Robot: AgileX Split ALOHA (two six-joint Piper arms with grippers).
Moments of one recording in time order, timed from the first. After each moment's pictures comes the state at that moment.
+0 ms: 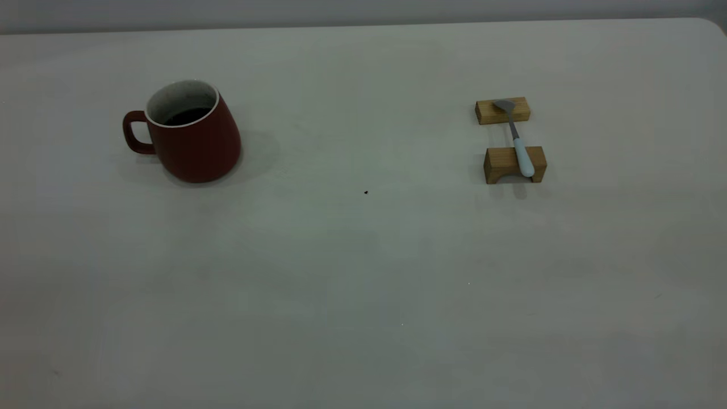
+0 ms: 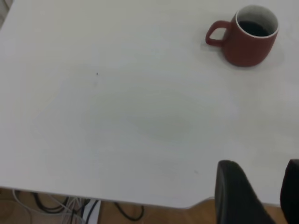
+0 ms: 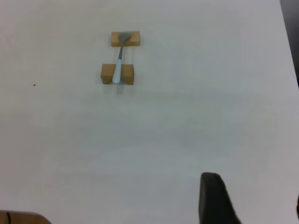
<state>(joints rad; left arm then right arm) 0.00 0.01 -0.52 0.09 1.14 -0.14 0.00 0.02 -0.47 0.08 1.14 -0.09</state>
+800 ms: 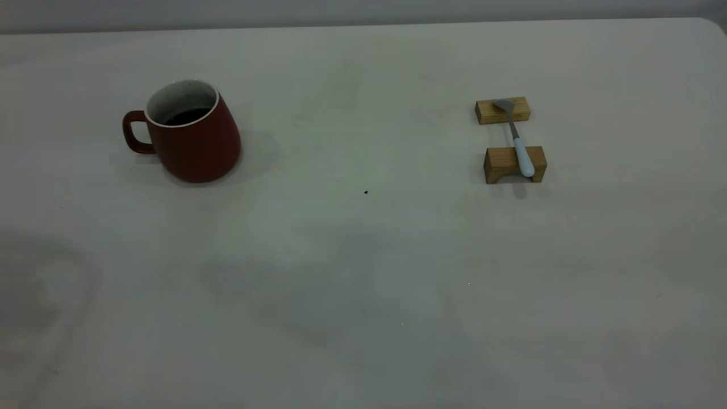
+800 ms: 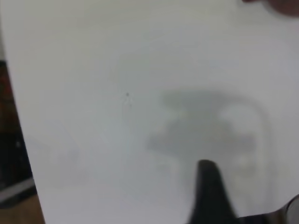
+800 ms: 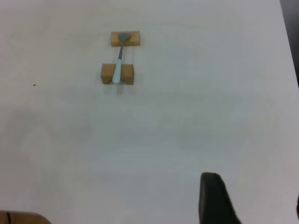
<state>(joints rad) 0.00 1.23 -0.95 0.18 0.82 0.22 0.00 0.02 -0.47 0.08 1.14 -0.09</state>
